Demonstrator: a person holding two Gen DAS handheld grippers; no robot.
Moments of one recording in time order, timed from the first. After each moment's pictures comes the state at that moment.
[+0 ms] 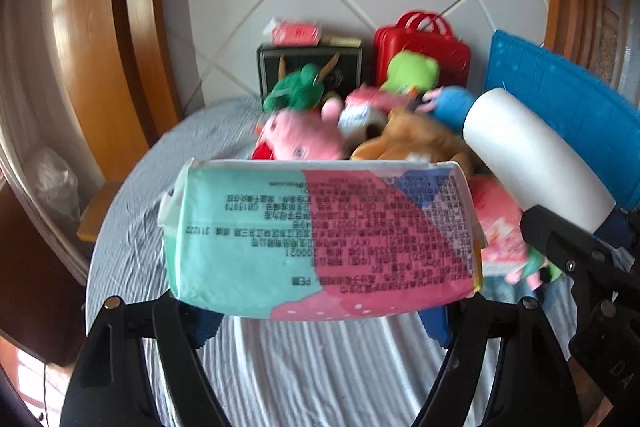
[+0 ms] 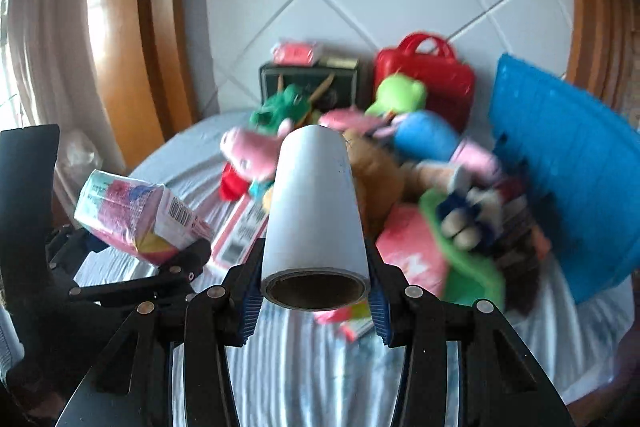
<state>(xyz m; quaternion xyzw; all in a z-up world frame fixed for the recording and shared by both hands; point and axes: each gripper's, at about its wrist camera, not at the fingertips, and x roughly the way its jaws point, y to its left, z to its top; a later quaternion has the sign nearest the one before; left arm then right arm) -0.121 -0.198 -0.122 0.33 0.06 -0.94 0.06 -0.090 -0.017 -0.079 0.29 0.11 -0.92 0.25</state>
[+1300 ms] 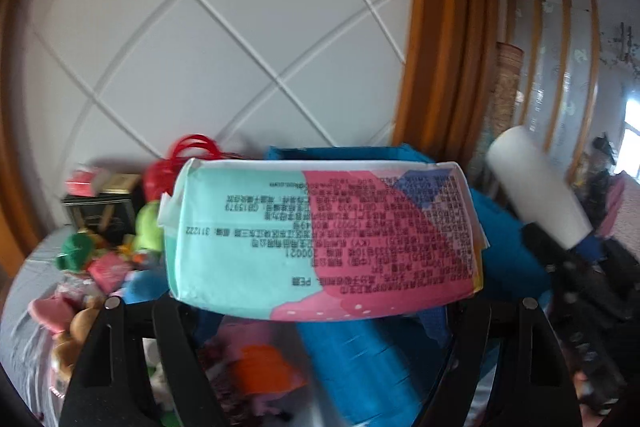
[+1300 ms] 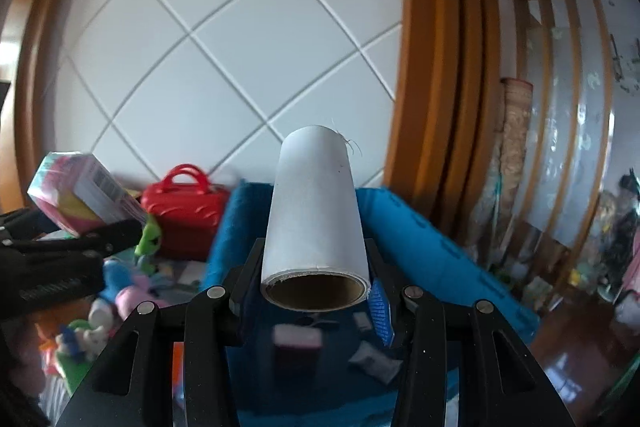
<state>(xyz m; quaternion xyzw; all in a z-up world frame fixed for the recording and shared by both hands) -0.292 0.227 0.121 0.24 0.07 -0.96 -0.10 -0.305 0.390 0.138 0.14 0.09 -0.98 0.11</state>
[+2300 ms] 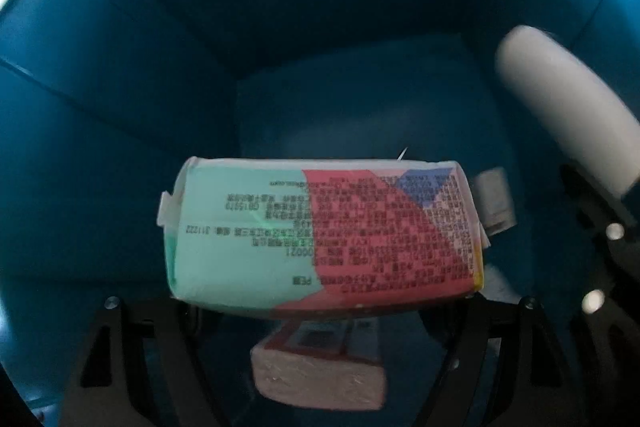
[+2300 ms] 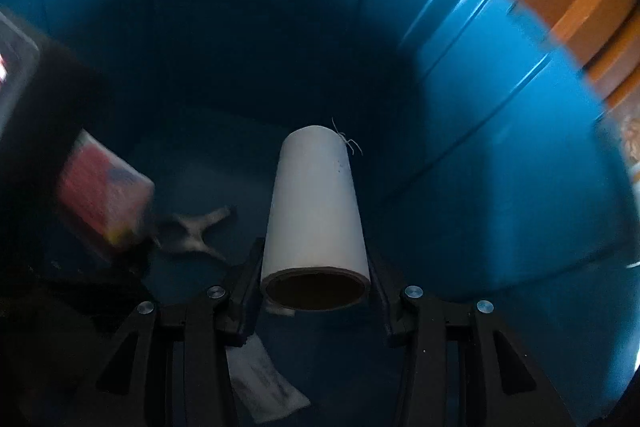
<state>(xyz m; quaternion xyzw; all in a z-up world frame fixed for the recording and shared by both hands) -0.645 0.440 -0.137 0.65 -0.04 -0.76 0.05 -0.718 0.425 -0.070 0.49 0.30 -0.80 0.16</state>
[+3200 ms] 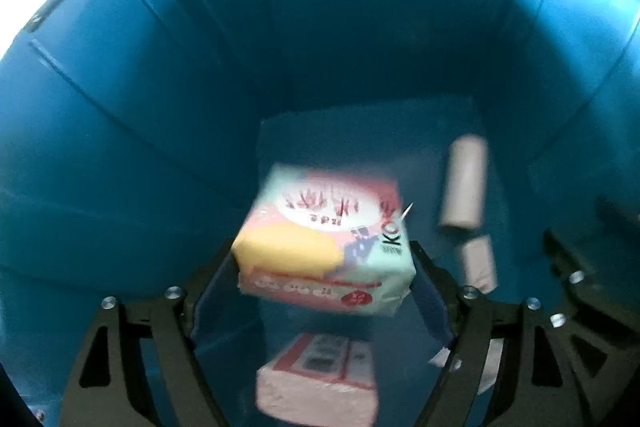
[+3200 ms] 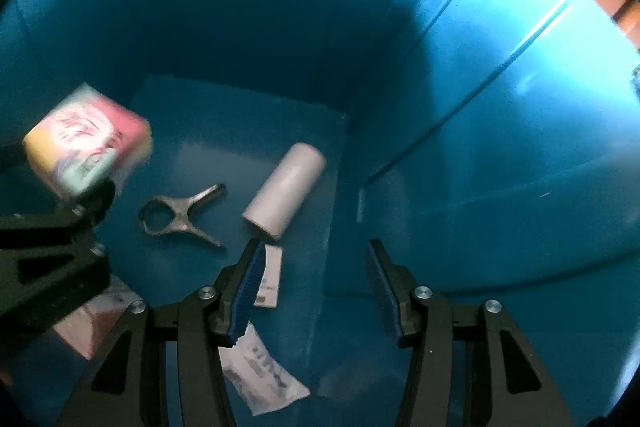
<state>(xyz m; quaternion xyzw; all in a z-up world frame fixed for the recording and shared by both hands) -0.648 0.421 -0.079 0.56 0.03 -0.82 0.06 -0.718 0.452 -0.055 0.50 0.27 -0.81 0.16</state>
